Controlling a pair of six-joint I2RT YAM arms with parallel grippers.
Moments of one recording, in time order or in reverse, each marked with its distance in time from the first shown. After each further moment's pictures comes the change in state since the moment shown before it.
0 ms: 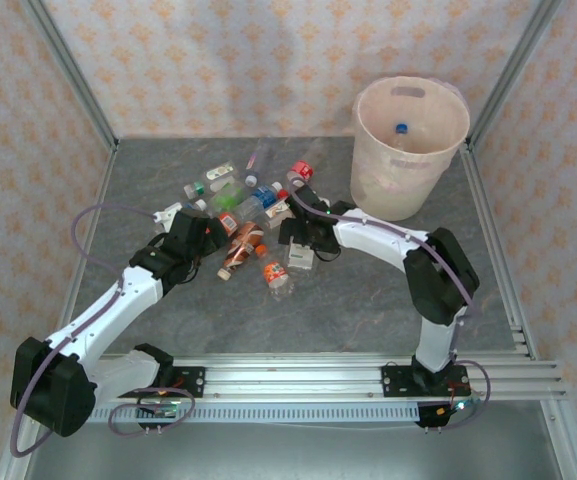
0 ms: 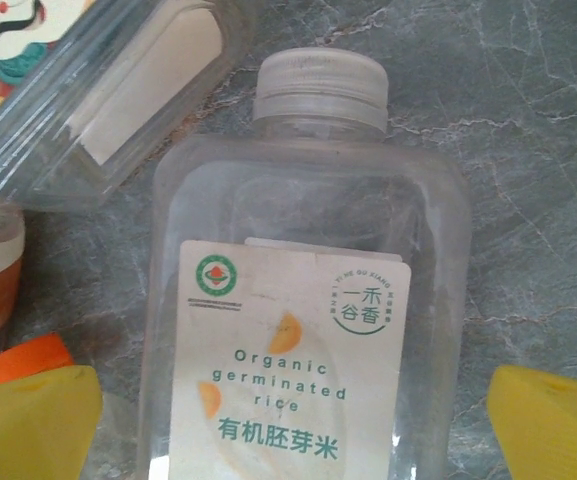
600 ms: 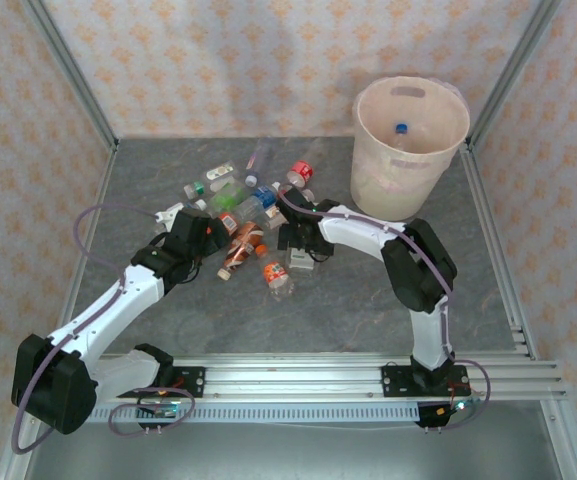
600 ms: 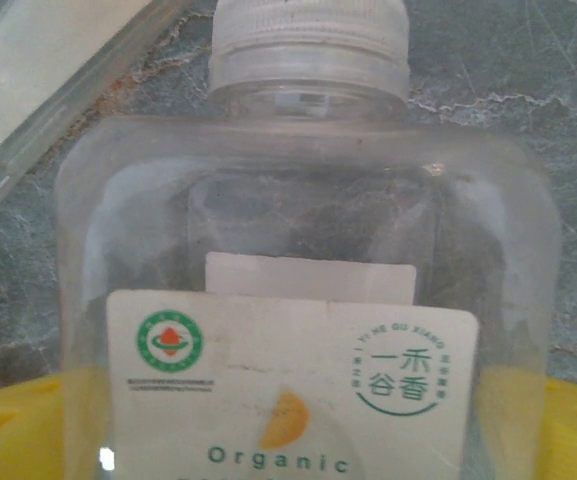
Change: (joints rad) left arm 0.000 0.013 0.000 0.007 0.019 -0.003; right arm 0.012 0.139 0.090 -0.063 0.026 -0.014
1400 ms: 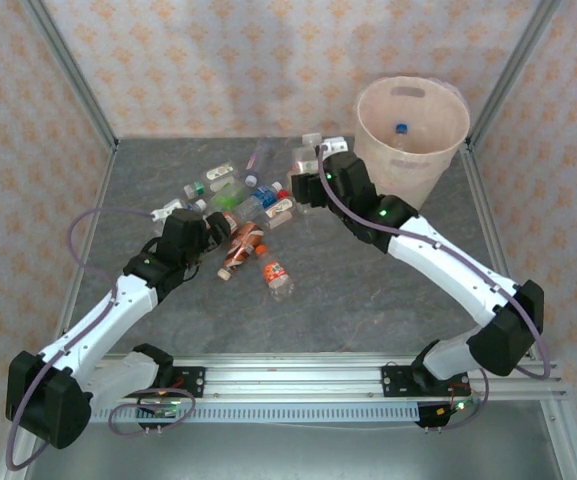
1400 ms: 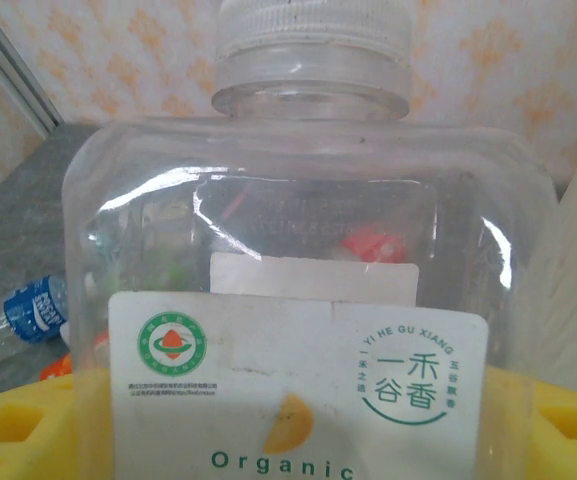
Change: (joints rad) left arm 0.005 -0.083 -0.036 0.129 0.081 0.012; right arm -0.019 -0.553 -0.047 0.284 0.149 -0.524
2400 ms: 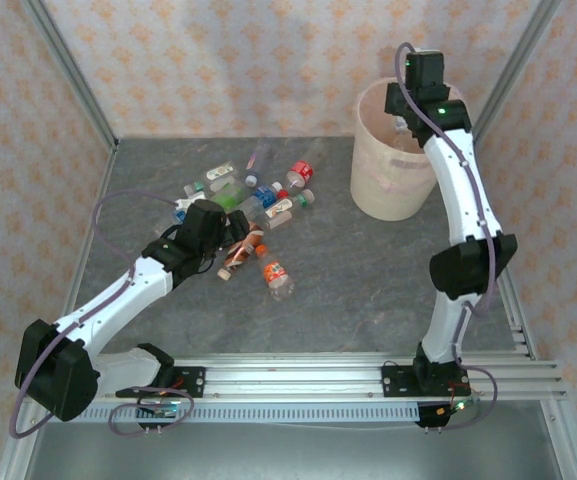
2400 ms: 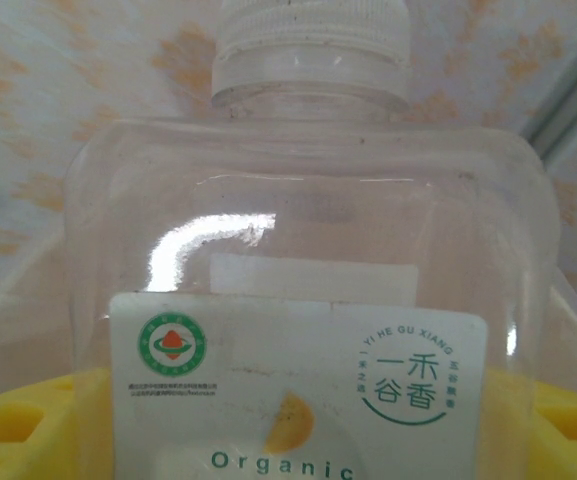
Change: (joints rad) left arm -0.086 0.151 0.108 -0.034 -0.008 0.040; right arm -0.530 0.525 0.889 -0.462 0.108 -0.154
